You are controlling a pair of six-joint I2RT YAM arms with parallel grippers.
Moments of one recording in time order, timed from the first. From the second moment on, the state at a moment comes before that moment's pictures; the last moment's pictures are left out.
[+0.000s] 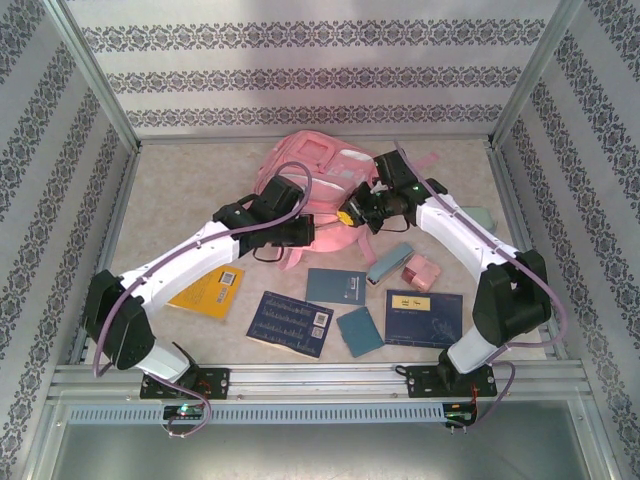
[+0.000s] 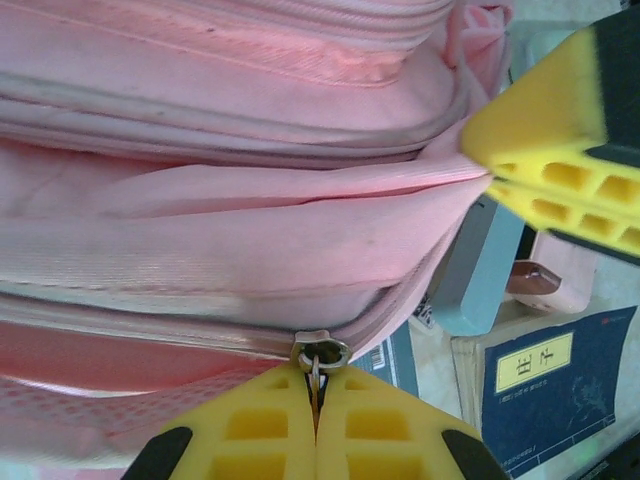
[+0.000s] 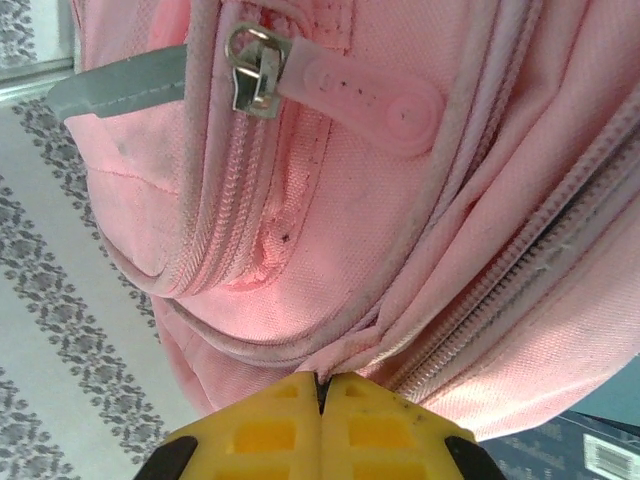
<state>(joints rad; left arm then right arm) -0.66 1.50 1.27 -0.65 0.10 -0.60 0.38 1.61 1.31 -0.63 -0.56 1.20</state>
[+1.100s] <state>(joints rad) -0.50 1.32 1.04 -0.62 0.19 -0.55 0.27 1.82 1.61 -0.88 -0.56 0.83</state>
